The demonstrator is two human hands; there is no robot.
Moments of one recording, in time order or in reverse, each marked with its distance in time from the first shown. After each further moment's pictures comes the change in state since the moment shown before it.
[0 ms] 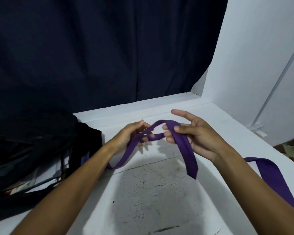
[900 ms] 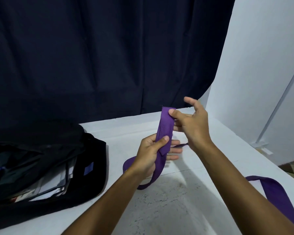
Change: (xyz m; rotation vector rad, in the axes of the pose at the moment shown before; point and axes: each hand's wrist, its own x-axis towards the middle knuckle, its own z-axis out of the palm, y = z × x) left_hand -0.011 0.021 0.086 -0.316 0.223 0.153; right_hand 0.035 -0.026 0.044 -0.338 0.482 -0.463
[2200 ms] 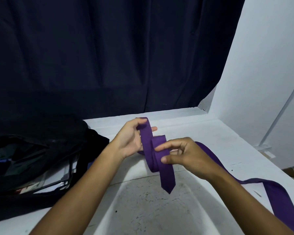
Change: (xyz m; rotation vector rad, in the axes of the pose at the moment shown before) left_hand 0.013 0.059 -0.047 -0.107 0.128 -0.335; right_hand -0.042 0.028 -0.023 -0.195 -0.729 0.126
